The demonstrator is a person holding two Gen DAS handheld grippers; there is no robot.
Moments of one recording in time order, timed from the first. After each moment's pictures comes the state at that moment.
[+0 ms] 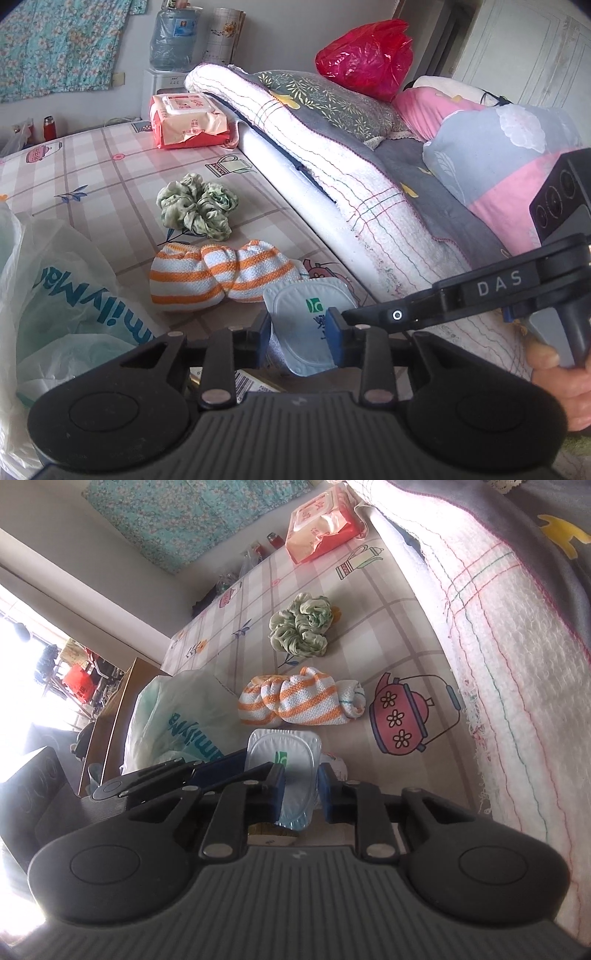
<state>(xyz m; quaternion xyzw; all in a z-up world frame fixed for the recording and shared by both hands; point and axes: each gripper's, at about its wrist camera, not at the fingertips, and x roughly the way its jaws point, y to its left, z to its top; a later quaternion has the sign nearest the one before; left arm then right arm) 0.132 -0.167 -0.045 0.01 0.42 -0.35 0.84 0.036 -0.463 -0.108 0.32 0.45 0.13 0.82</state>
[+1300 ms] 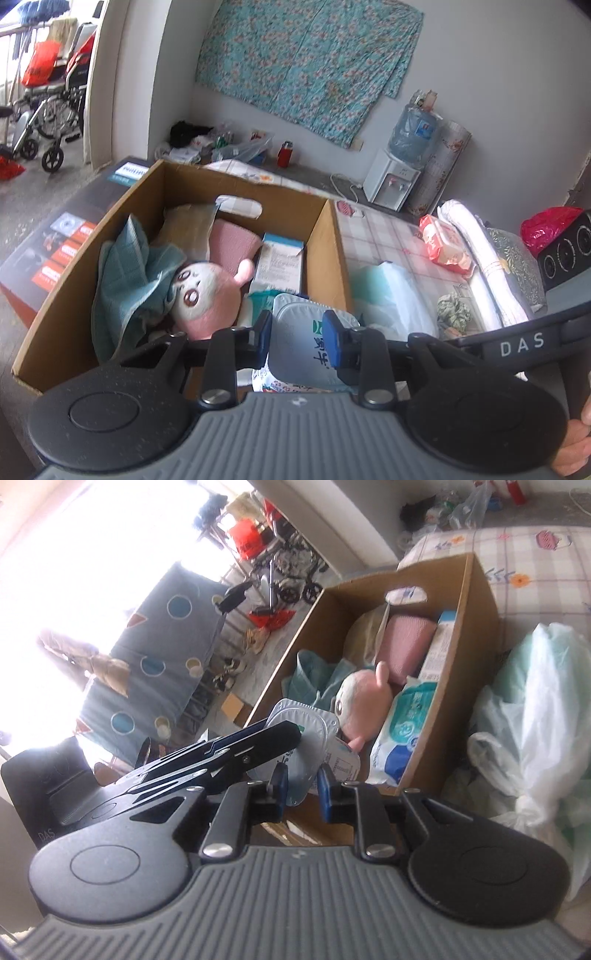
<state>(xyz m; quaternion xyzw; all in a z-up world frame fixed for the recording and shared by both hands) 0.053 0.130 0.085 -0.14 0.37 -0.03 0.92 0.085 -0.146 0.025 0.18 0.49 0.44 0.73</state>
